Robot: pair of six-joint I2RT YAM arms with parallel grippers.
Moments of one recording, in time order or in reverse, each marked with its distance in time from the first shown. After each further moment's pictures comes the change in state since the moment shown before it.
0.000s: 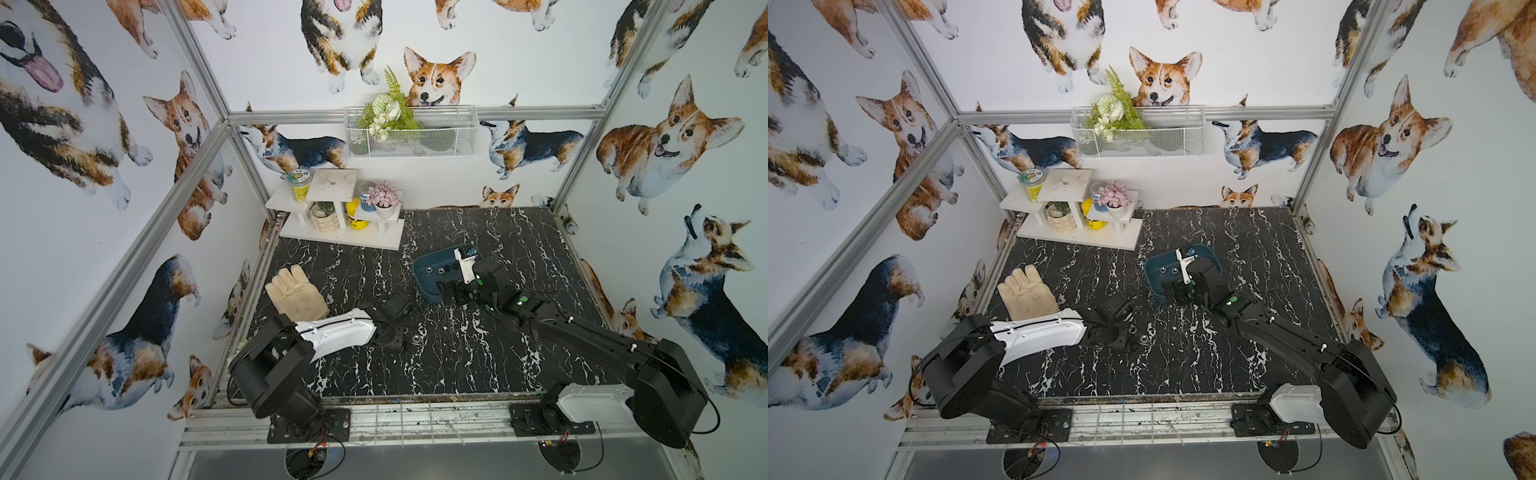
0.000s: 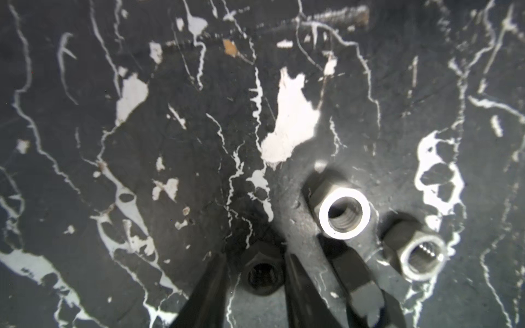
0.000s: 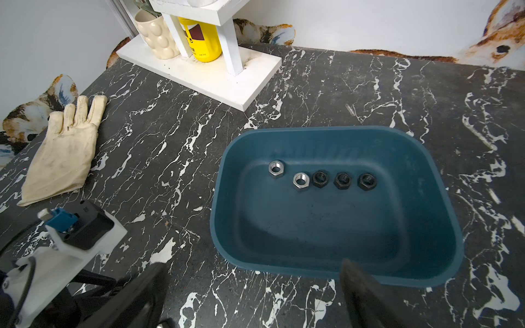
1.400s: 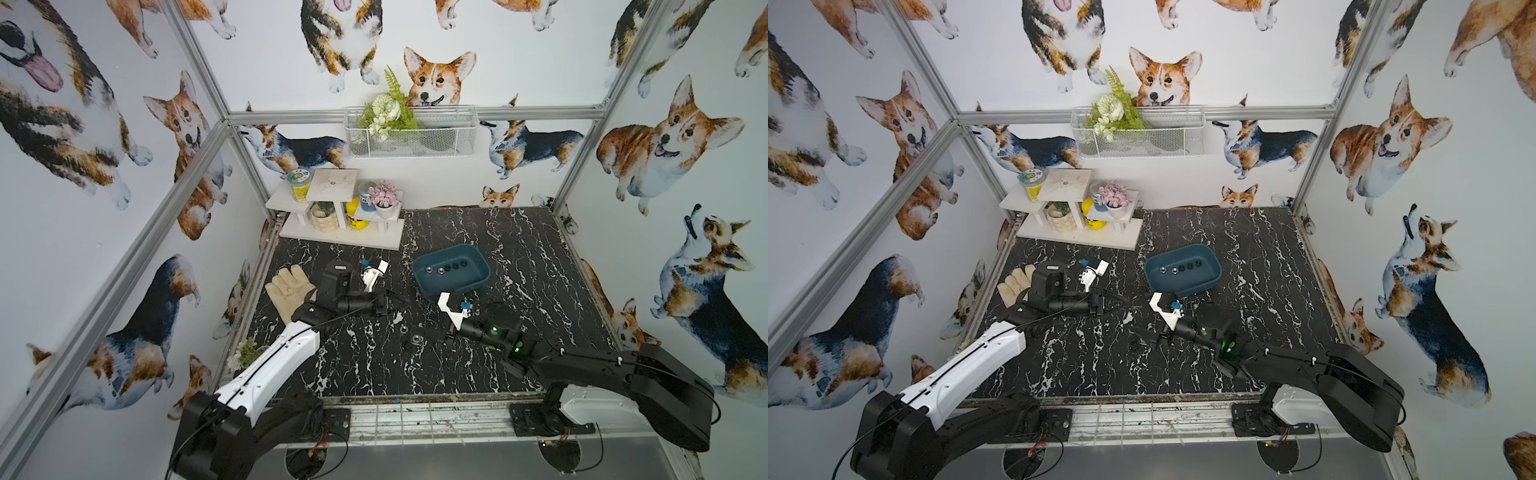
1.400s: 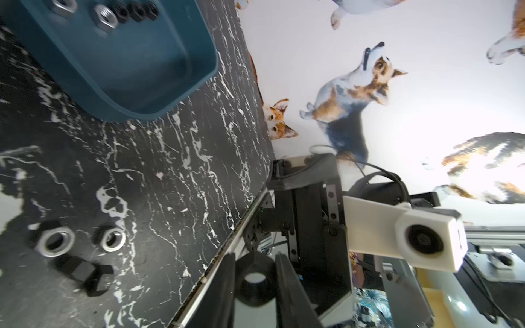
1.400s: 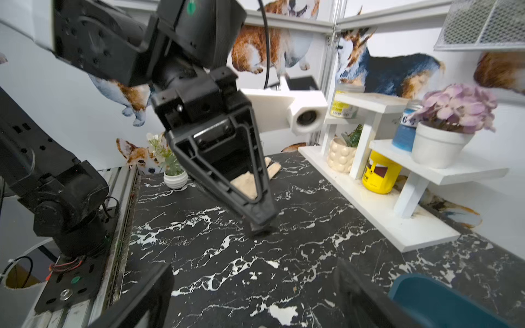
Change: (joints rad) left arm 0.402 -0.452 -0.112 0.453 1.062 -0.180; right arm 0.231 -0.055 -0.416 0.945 -0.373 -0.321
